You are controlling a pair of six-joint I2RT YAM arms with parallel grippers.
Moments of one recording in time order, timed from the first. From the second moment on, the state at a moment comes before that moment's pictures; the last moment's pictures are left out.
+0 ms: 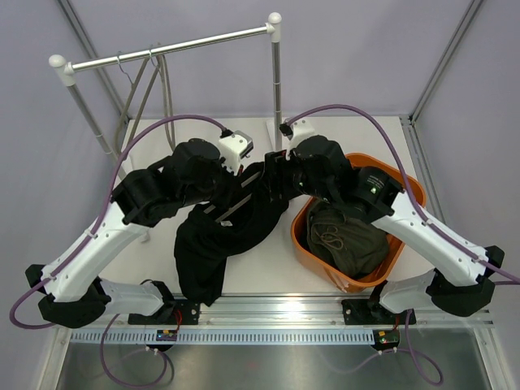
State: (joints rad) left arm -0.91 1.23 1.67 -1.07 -0.09 -0.17; right arm 0.98 1.36 1.67 -0.80 0.20 0.46
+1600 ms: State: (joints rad) left arm -0.92 1.26 1.72 -1.10 -0.10 -0.16; right arm 0.83 1.52 1.86 -0.88 0.36 0.43
